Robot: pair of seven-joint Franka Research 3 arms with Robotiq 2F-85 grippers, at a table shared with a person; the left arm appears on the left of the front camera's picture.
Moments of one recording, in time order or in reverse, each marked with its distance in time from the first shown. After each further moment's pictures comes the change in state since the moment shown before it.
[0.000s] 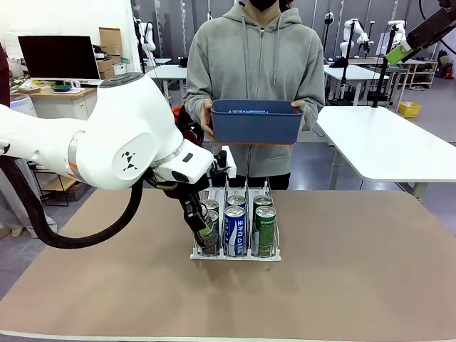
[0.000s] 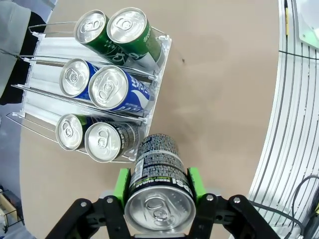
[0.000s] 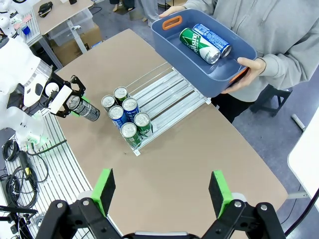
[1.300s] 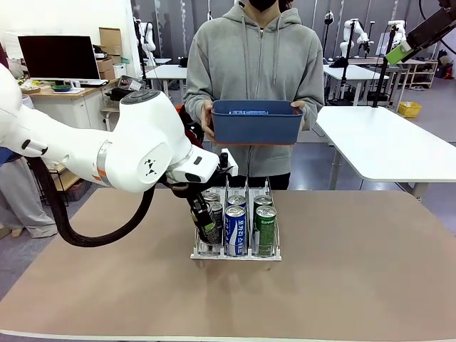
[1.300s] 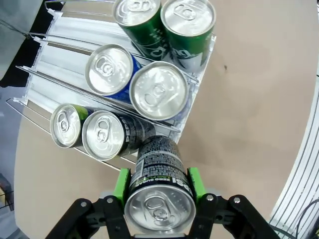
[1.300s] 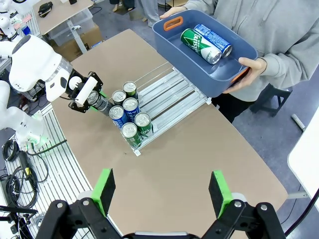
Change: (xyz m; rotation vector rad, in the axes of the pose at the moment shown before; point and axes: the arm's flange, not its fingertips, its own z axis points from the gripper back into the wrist) left arm 0.001 0.047 -0.046 0.028 0.006 0.129; right arm 0.000 0.000 0.000 0.000 0.000 0.000
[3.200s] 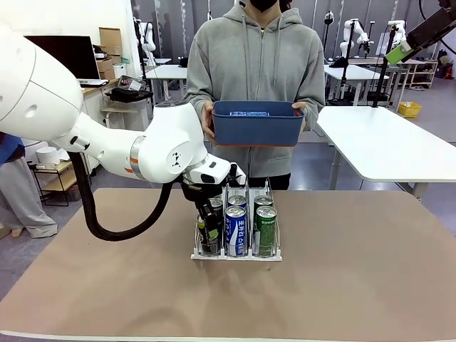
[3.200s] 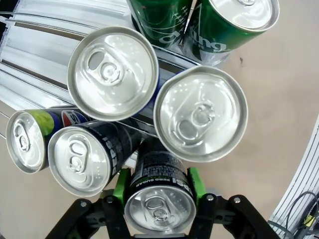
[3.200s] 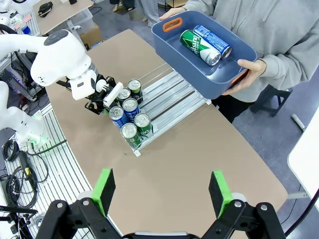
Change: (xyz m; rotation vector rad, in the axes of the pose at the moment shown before) left arm 0.019 0.037 -0.060 -0.151 0.141 0.039; right arm 0.000 0.000 0.000 0.000 0.000 0.000
